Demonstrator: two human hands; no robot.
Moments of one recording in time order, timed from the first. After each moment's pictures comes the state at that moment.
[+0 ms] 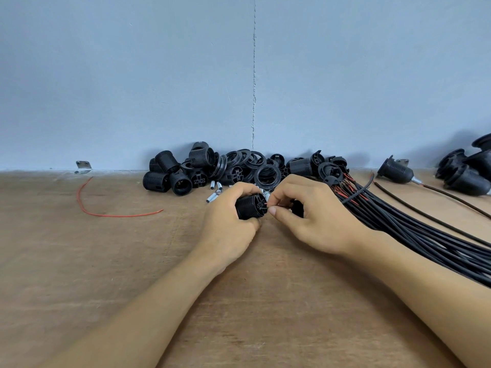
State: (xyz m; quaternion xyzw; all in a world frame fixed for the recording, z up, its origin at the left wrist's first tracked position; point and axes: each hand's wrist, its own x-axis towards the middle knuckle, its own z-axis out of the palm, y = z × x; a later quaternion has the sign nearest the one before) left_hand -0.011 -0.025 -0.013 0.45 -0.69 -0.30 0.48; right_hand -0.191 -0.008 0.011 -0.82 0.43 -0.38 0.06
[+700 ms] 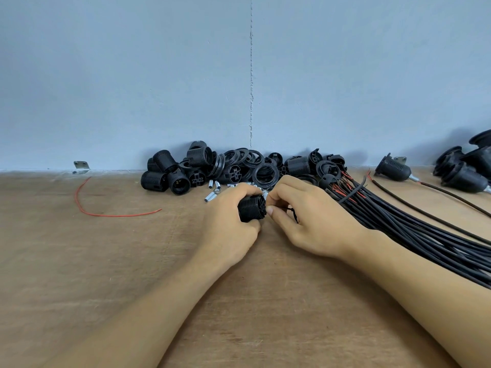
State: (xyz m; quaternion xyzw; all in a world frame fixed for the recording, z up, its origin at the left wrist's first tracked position) left_hand -0.012 -0.020 -0.010 0.48 -0.73 -0.18 0.45; right_hand -0.189 -0.004 0.010 -0.84 0.44 -0.31 -0.02
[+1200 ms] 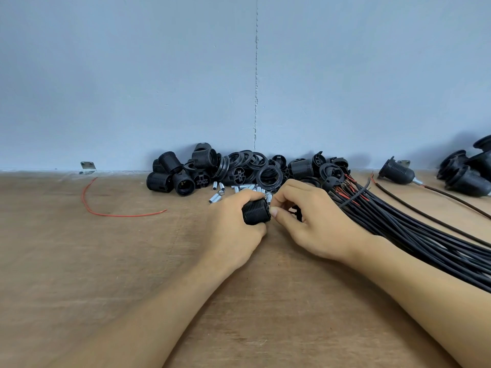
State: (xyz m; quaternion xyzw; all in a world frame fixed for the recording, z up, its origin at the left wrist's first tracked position) left_hand -0.013 -0.016 -0.010 0.48 -0.72 -0.19 0.47; right_hand -0.187 -0.006 0.009 -0.82 0.44 -0.35 0.03
